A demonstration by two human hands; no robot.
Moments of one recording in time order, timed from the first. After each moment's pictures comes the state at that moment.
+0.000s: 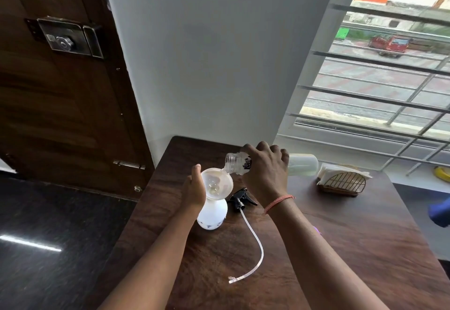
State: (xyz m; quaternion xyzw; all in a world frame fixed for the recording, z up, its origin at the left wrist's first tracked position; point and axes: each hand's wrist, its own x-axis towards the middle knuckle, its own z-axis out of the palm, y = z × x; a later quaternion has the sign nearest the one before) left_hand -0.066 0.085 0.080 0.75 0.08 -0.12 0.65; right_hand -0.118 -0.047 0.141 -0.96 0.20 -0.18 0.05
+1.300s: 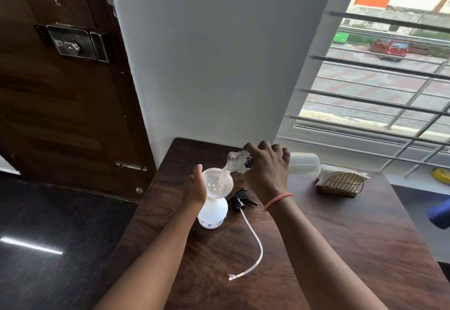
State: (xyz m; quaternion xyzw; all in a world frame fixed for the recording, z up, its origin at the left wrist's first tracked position) left_hand -0.073 0.088 0.095 0.75 0.07 -0.13 0.64; right_hand -0.123 -0.044 0.149 -0.96 0.21 -0.19 0.05
